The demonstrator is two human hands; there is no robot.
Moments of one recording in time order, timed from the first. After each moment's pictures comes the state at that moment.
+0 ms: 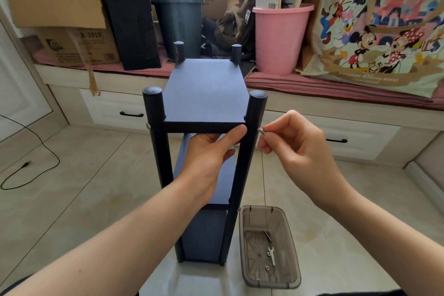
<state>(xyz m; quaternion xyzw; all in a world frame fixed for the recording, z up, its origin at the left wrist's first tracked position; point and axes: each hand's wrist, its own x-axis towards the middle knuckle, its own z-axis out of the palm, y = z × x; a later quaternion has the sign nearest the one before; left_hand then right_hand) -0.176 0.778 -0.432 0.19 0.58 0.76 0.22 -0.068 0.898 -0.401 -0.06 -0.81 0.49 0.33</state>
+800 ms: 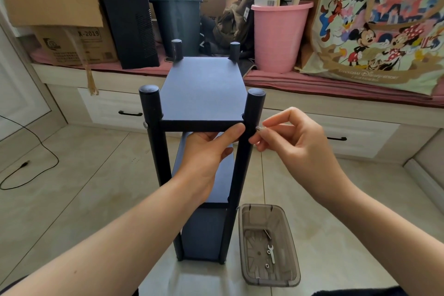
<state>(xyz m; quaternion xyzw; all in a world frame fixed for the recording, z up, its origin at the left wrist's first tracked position) -0.178 0.778 -0.432 0.18 0.58 0.76 0.21 -0.071 0.899 -0.399 -0.08 -0.78 0.55 0.30</state>
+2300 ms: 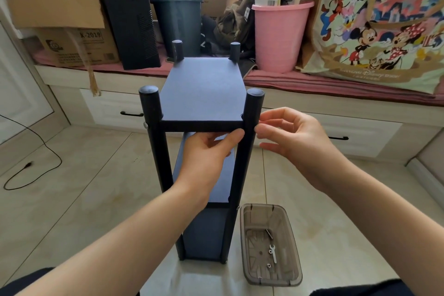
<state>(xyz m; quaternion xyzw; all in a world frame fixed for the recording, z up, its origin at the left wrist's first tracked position) -0.171 0.770 -0.432 0.21 0.65 0.72 0.15 -0.084 0.916 -0.396 -0.15 -0.73 0.63 0.21</state>
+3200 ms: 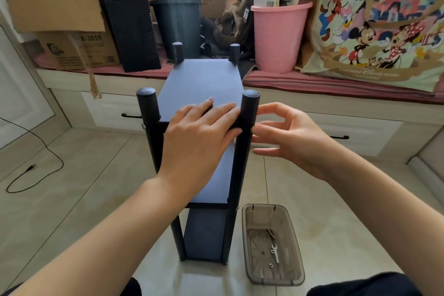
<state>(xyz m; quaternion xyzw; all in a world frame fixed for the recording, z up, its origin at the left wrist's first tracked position) -0.191 0.754 -0.413 0.45 0.77 0.21 -0.39 -0.093 0.932 -0.392 -0.08 -0.75 0.66 0.09</state>
